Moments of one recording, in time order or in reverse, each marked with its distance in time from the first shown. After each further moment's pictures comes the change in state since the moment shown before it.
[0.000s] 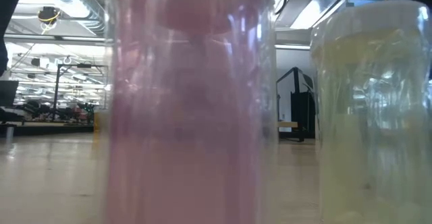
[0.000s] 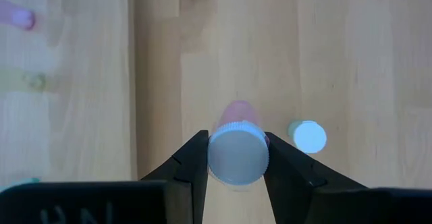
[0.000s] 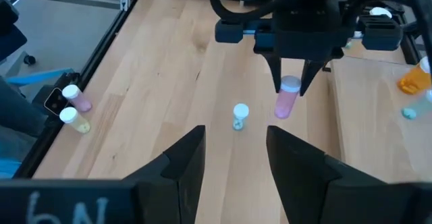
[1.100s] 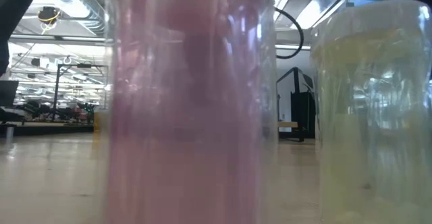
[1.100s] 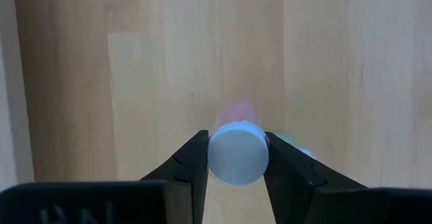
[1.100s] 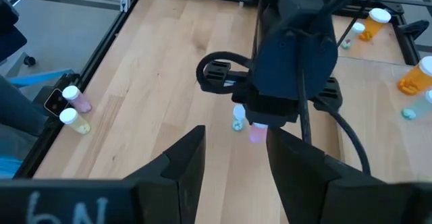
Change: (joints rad) left arm -0.012 0.175 -0.044 0.109 0.082 -0.051; right arm 0.000 0.000 0.000 0.002 0.000 -0.001
